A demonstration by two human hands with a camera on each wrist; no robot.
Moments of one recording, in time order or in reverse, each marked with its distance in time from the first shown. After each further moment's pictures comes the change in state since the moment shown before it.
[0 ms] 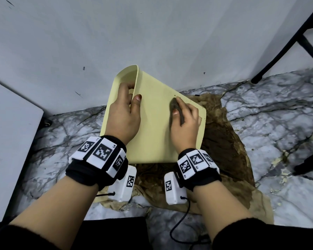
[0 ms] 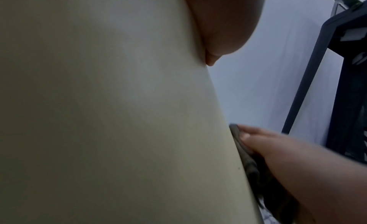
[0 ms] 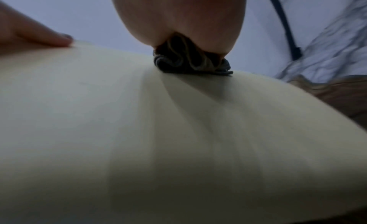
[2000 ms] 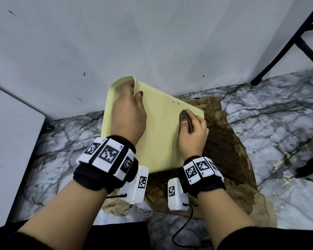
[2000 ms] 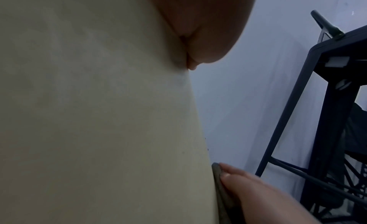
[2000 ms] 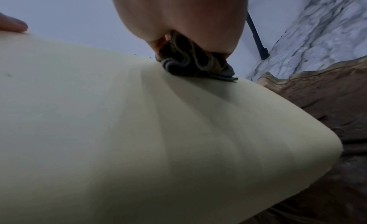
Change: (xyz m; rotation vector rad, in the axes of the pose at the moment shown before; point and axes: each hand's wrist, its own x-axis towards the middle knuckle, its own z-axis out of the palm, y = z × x) left_hand 0.008 0.027 0.007 0.120 0.114 -0.035; right_hand -0.002 0.012 -0.014 0.038 0.086 0.160
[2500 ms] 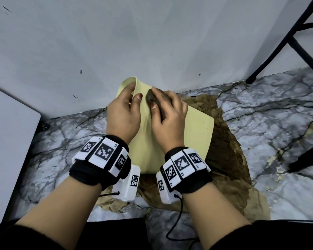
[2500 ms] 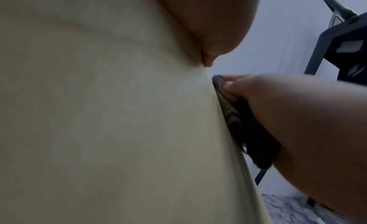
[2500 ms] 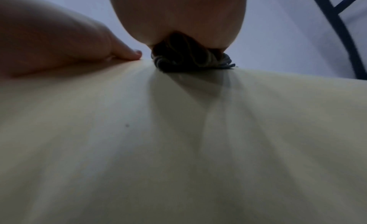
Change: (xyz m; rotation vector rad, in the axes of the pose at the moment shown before) left_hand -0.003 -0.021 0.002 -0.143 -0.018 0.042; right_hand -0.017 -0.057 0.022 -0.106 -0.064 -0.472
